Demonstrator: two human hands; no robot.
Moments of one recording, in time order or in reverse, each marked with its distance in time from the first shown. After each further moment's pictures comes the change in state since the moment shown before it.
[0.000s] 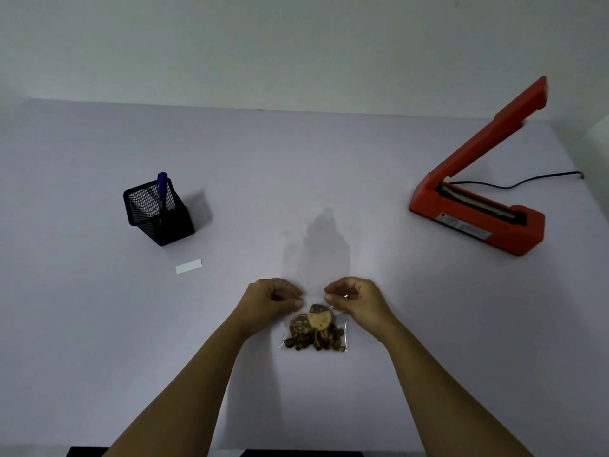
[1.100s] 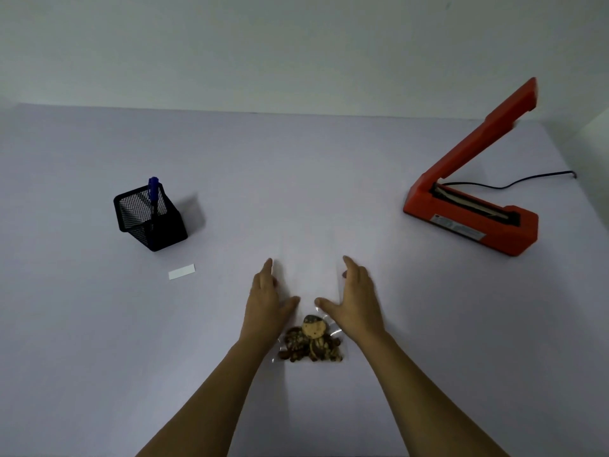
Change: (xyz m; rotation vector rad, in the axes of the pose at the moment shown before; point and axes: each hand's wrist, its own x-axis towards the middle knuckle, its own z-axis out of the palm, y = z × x) left_hand 0.000 0.007 0.035 0.314 0.402 0.026; right_hand -0.002 -0.004 0.013 -0.644 0.276 -0.079
